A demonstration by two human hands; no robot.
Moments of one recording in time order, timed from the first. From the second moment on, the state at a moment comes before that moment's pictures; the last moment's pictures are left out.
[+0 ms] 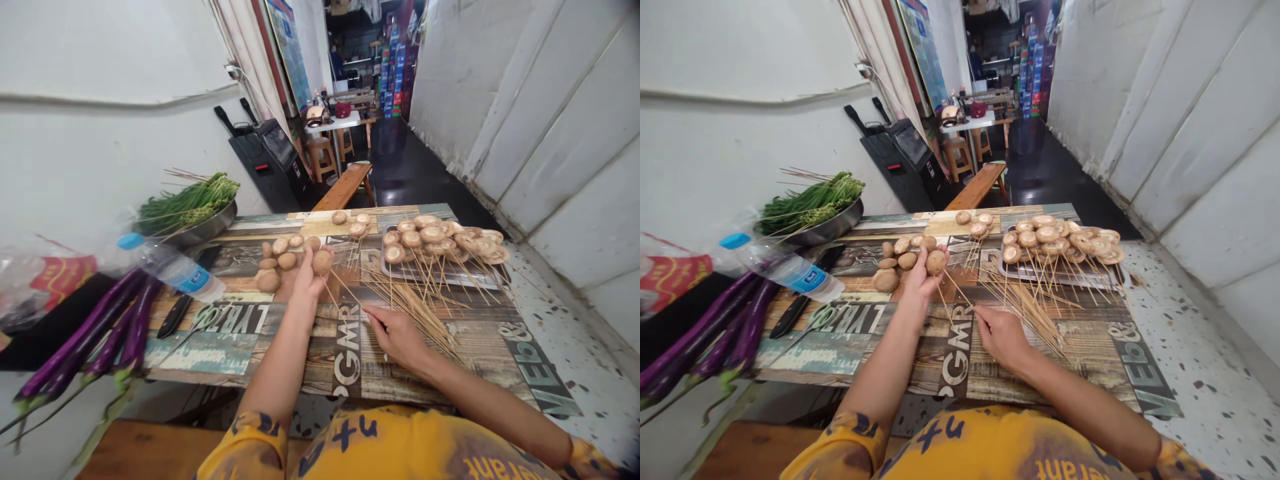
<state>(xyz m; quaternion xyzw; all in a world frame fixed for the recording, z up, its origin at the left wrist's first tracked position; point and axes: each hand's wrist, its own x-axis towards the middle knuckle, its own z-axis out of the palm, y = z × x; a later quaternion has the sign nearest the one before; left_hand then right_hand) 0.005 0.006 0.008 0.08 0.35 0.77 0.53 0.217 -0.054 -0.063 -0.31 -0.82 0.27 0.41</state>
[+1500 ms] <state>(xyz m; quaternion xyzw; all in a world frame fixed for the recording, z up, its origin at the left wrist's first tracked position) 0.039 -0.001 0.000 0.21 0.38 0.75 0.49 0.196 -0.057 -0.074 -0.31 -0.81 0.18 0.46</state>
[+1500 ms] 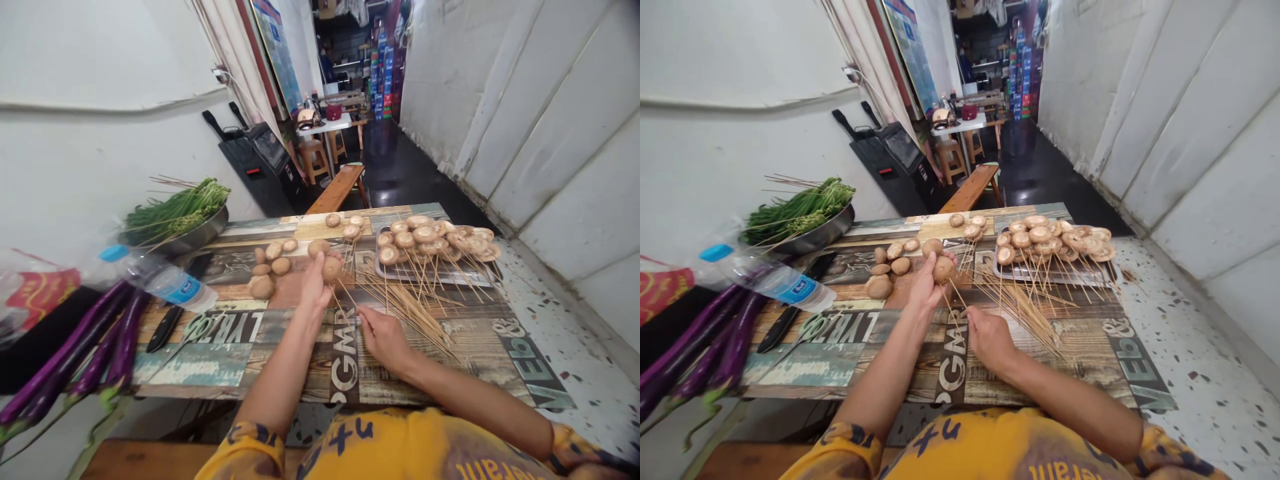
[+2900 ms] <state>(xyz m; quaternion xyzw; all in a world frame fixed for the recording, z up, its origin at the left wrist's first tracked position) 0.058 -0.017 0.009 0.27 0.40 0.78 0.39 0.202 -0.054 -0.080 -0.28 -0.84 0.07 0.46</state>
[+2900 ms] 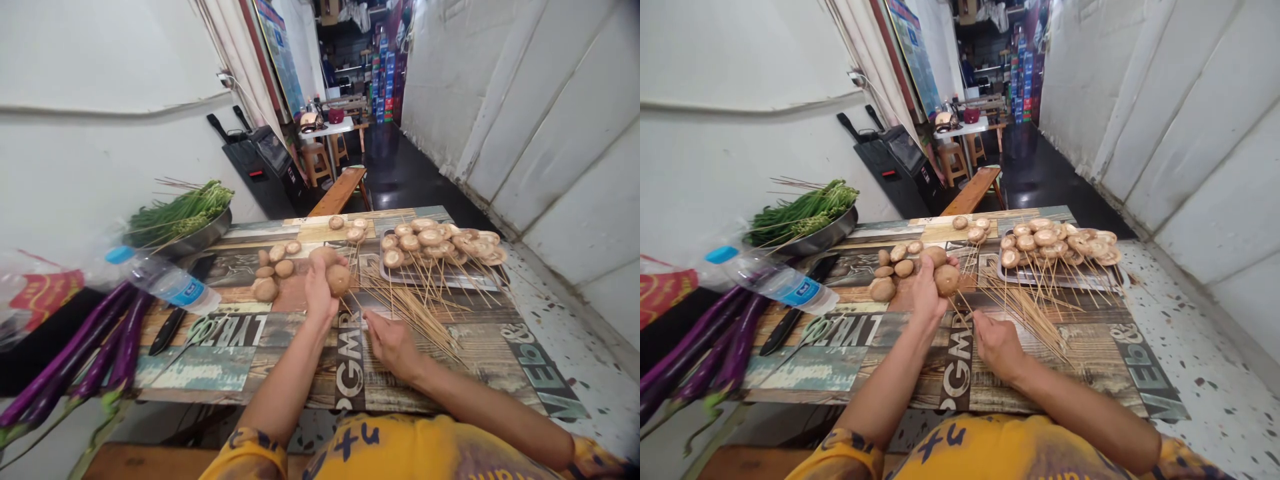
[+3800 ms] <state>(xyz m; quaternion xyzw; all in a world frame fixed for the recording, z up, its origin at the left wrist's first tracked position) 0.061 -0.023 0.022 0.21 0.37 0.75 0.50 0.201 -0.054 -0.071 -0.27 -0.80 0.16 0.50</state>
